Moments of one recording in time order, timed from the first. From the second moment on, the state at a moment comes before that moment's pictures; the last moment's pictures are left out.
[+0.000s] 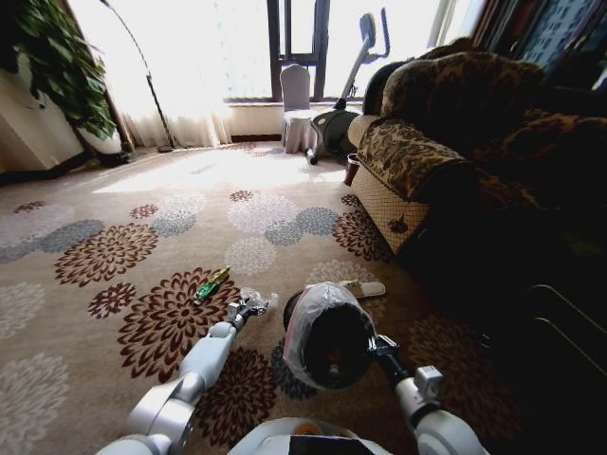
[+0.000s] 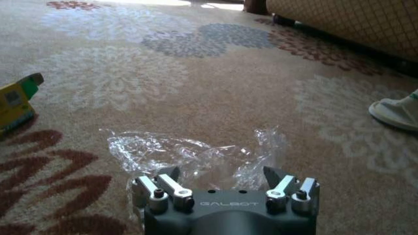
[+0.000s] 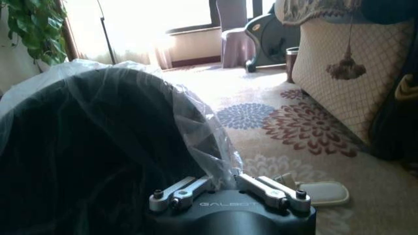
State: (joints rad) left arm 0.63 -1.35 -0.28 -0.48 -0.28 -0.19 0.35; right arm -1.74 0.93 0.34 2.24 0.56 -0.07 0.27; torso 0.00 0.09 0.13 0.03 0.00
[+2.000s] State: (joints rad) left arm 0.60 -1.30 -0.29 -0.42 0.10 -0.37 0.44; right arm -1.73 0.95 0.33 2.19 0.54 -0.07 0.26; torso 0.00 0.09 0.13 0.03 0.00
